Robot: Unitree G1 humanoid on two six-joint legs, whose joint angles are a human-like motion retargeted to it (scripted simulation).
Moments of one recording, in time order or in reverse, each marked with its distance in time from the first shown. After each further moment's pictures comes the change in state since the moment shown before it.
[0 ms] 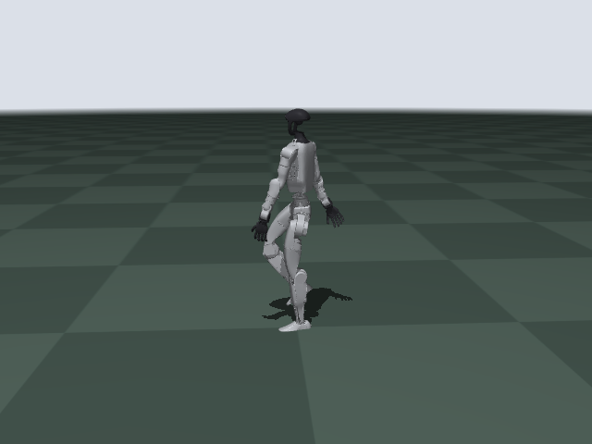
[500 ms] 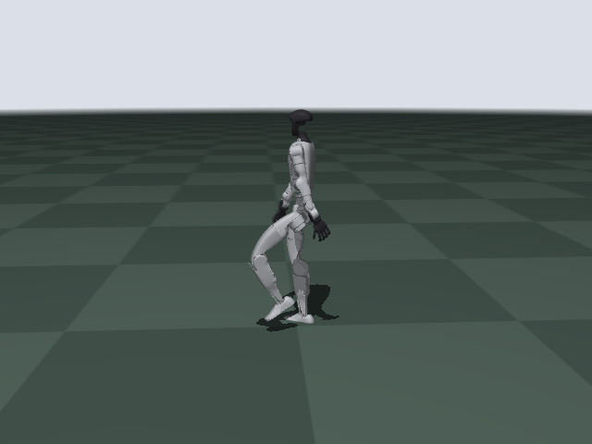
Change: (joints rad) left arm 0.496 -0.086 0.320 0.255 -0.018 0.093 -0.022; right arm -0.410 0.118 0.255 -0.405 -0.147 -0.064 0.152; waist 0.184 -0.157 -0.009; left_leg -0.712 0.033 -0.010 1.211 0.172 0.071; right_leg 0.671 -0.034 -0.112 -1.212 -0.100 -0.154
